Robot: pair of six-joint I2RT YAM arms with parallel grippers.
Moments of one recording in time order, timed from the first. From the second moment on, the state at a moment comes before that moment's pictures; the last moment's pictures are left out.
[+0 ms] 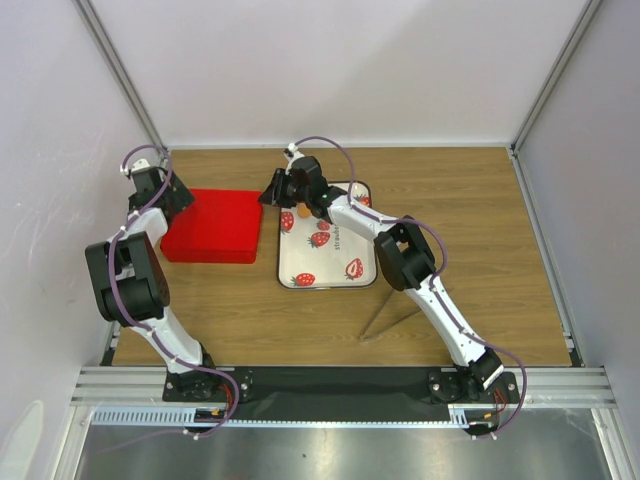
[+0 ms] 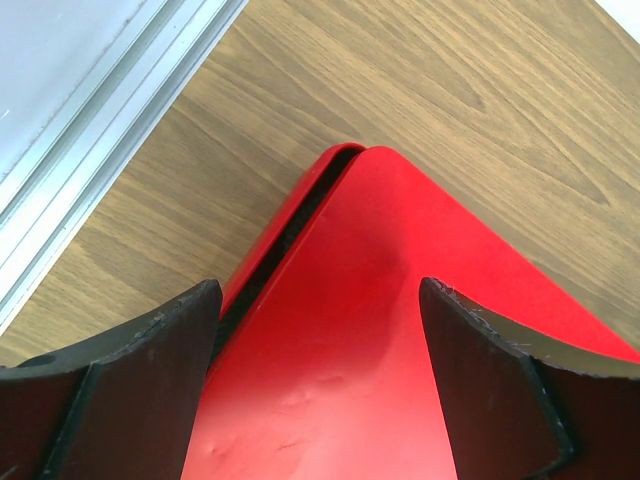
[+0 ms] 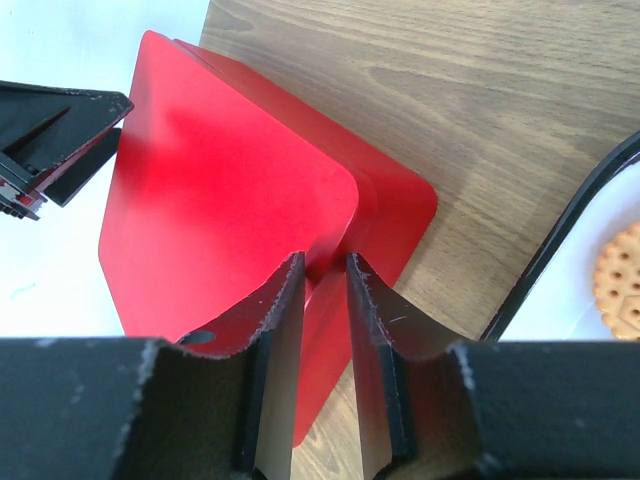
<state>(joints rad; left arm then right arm) 0.29 1.76 1.14 -0.01 -0.07 -0.36 0.71 2.66 2.29 0.01 -0.32 0.76</state>
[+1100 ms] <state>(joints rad) 0.39 1.77 1.06 0.07 0.10 -0.46 0.71 2.66 2.29 0.01 -0.32 0.76</state>
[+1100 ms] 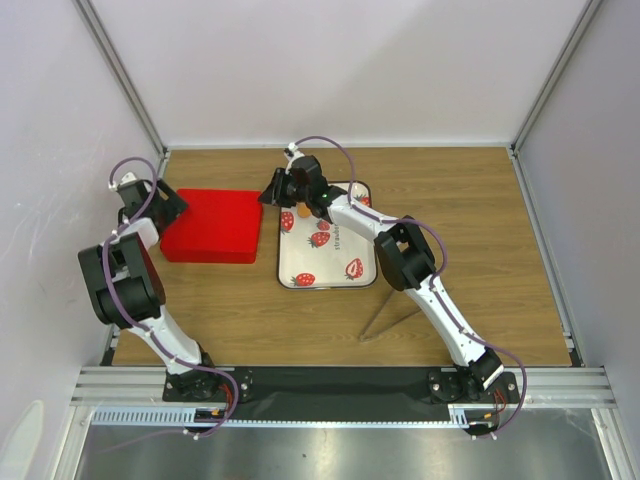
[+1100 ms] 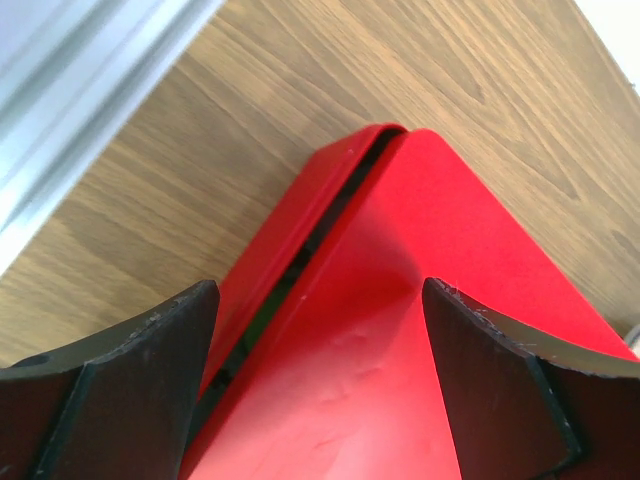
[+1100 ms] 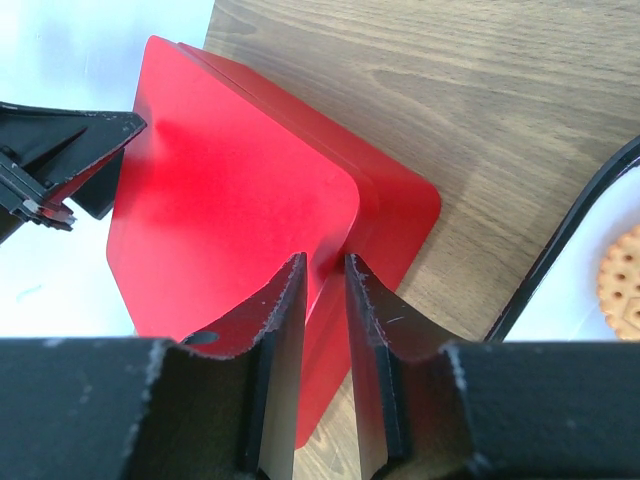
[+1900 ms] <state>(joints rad) 0.40 1.77 1.00 0.20 0.18 -0.50 0.71 2.72 2.42 -0.04 -0.32 0.77</state>
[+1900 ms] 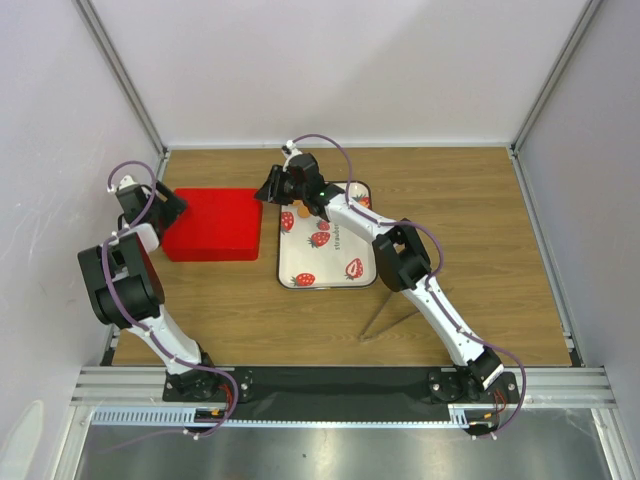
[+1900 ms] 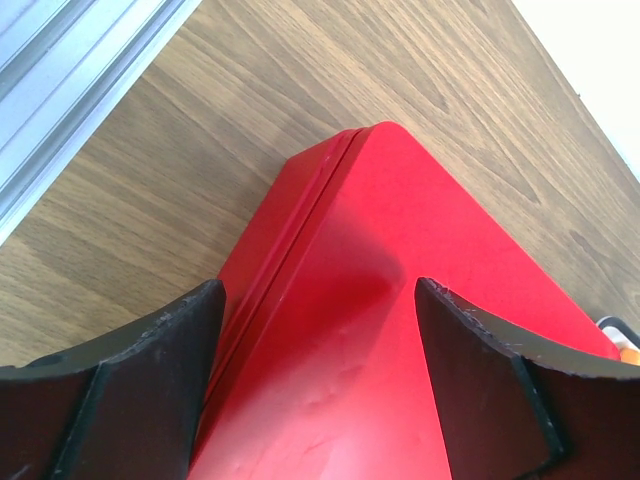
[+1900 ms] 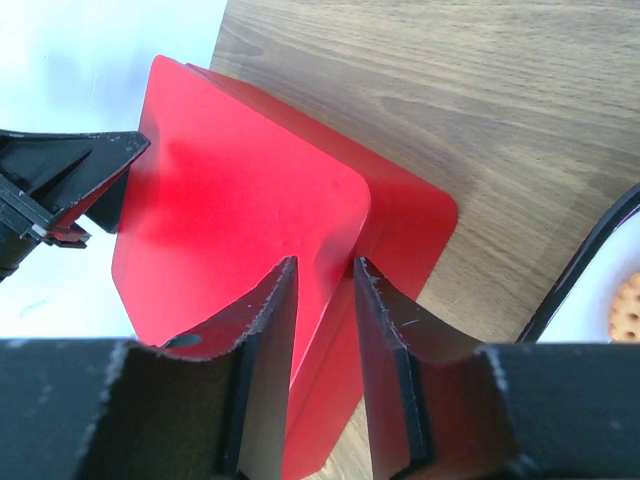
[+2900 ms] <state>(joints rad) 0.39 1.74 0.90 0.30 0.16 -0.57 0.74 2.74 2.47 -0.11 -0.19 0.67</state>
